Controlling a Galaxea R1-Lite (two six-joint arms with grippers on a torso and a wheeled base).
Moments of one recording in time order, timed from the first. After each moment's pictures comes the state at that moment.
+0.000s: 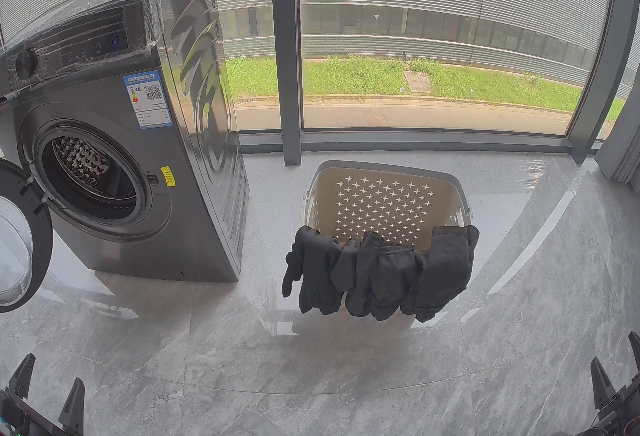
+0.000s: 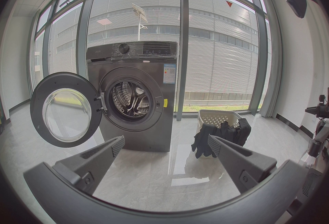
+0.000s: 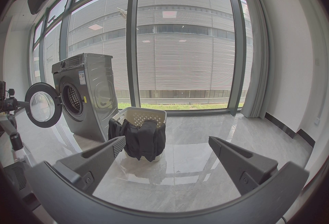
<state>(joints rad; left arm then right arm) -0.01 0.02 -0.02 0.00 0.01 -0.04 0.00 0.02 -0.02 0.00 0.02 -0.01</state>
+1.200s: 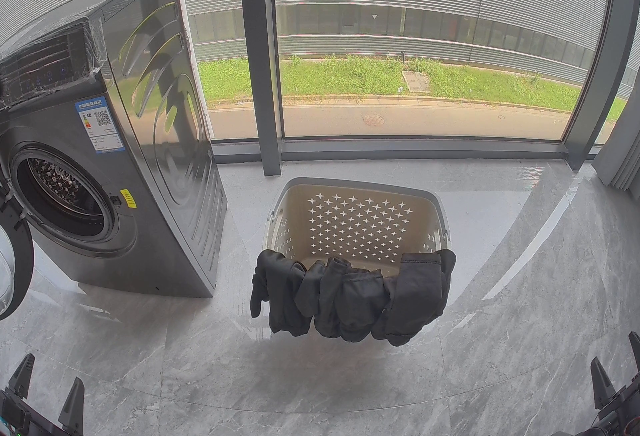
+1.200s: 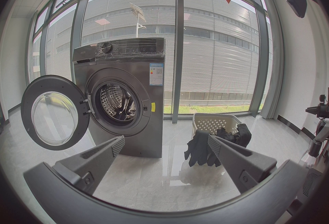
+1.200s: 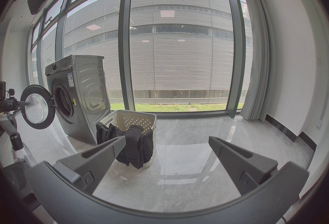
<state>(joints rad) -0.01 0.02 -0.02 0.00 0.01 -0.04 0.00 0.02 -0.02 0.00 0.02 -0.01</state>
